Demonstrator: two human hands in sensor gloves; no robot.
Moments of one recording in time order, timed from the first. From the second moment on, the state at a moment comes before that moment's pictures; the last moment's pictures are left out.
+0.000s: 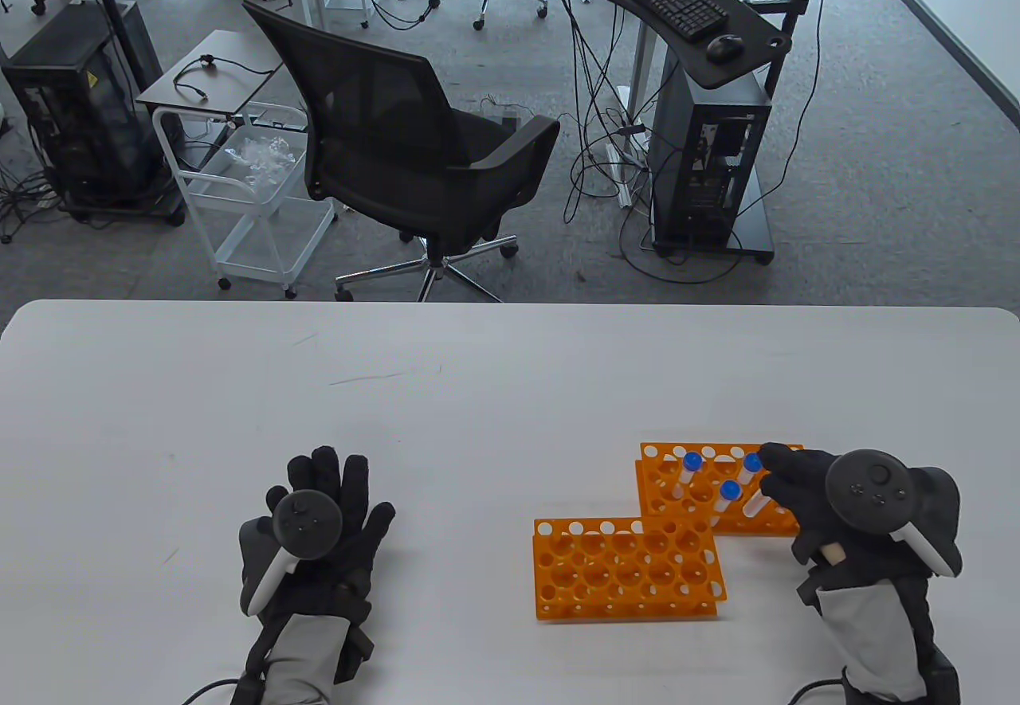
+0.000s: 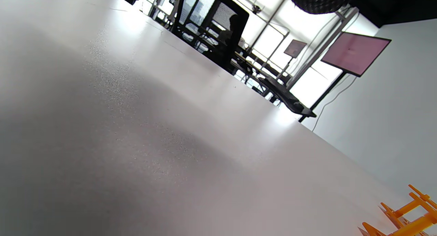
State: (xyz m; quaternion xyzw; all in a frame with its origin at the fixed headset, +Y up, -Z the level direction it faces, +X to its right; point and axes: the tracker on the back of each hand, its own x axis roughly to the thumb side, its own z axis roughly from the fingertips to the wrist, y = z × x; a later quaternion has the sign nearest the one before) left_hand -0.236 -0.751 -0.350 -0.08 0.01 0.30 0.95; right_hand 0.311 -0.610 -0.350 0.07 -0.12 0.97 0.18
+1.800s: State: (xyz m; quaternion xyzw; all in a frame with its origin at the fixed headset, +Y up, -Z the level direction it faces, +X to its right) left_hand -0.235 -0.752 -0.350 -0.08 0.01 0.30 0.95; right_hand 0.339 -0.669 -0.379 -0.01 -0.08 0.99 0.13
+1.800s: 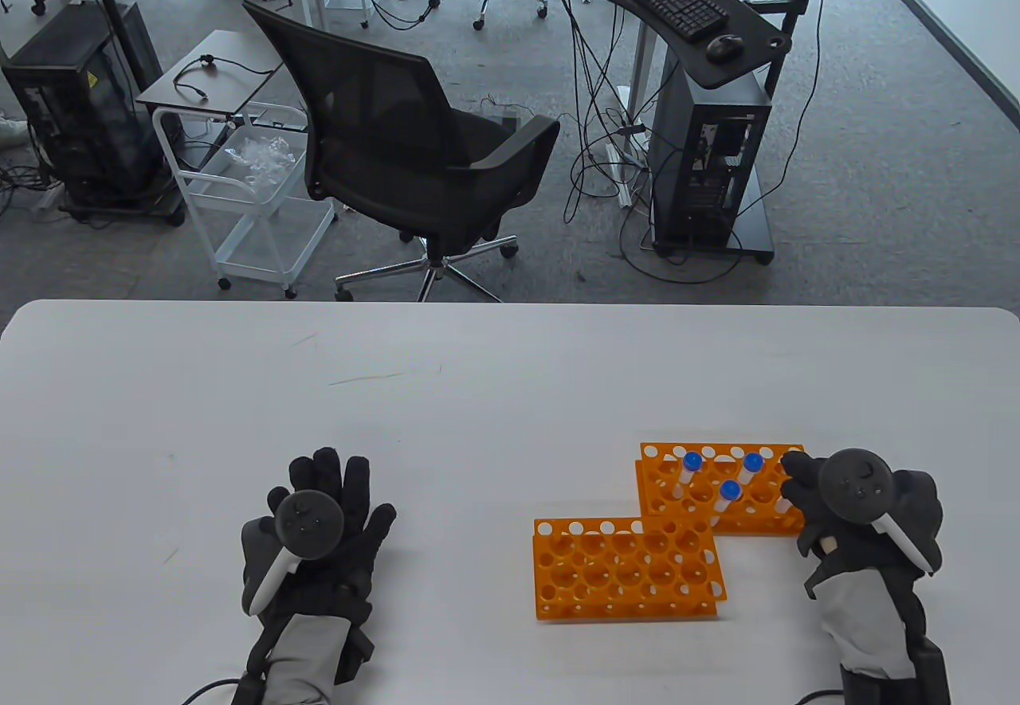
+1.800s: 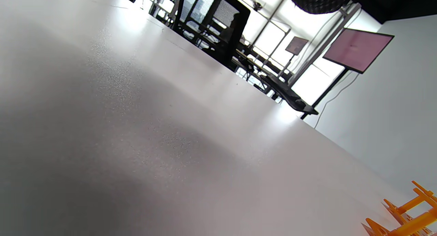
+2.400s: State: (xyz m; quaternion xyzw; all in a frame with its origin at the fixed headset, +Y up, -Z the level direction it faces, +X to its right) left_hand -0.235 -0.752 -0.350 -0.08 0.01 0.30 0.95; right_hand 0.339 -0.684 -0.385 -0.02 -0.05 0.99 0.13
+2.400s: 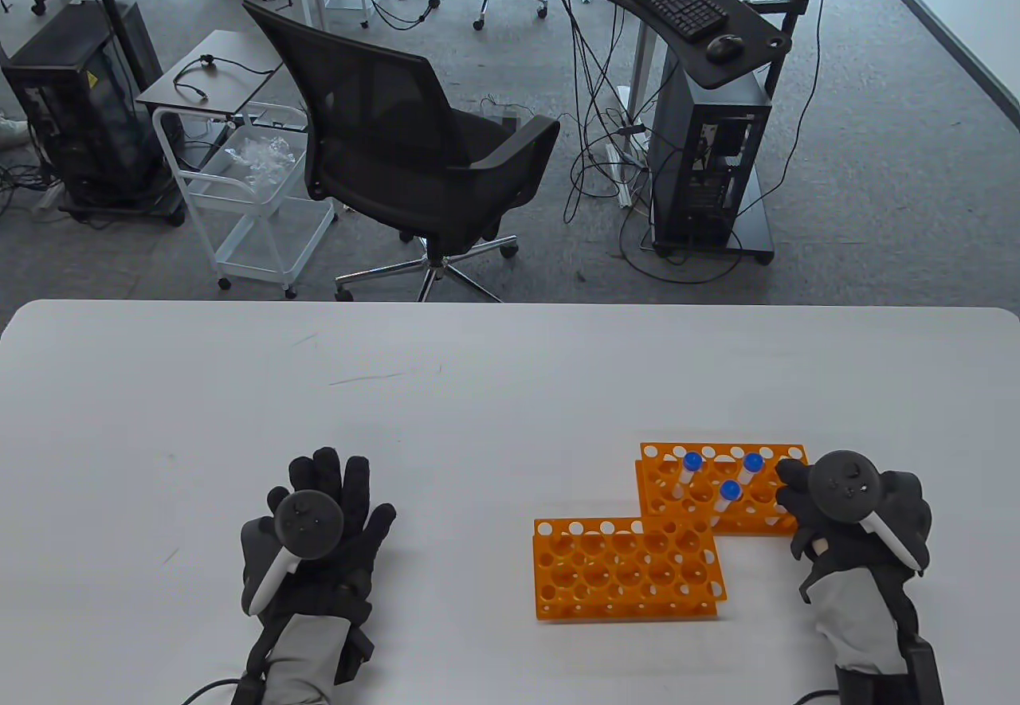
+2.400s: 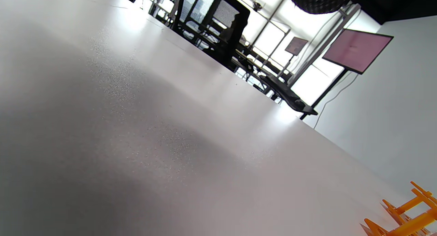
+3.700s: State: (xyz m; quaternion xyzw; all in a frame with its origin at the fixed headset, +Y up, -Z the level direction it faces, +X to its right) left_hand -0.232 -0.752 -0.350 -0.09 0.00 0.31 0.95; right_hand 0.372 -0.690 -0.336 -0.01 -0.14 0.98 0.13
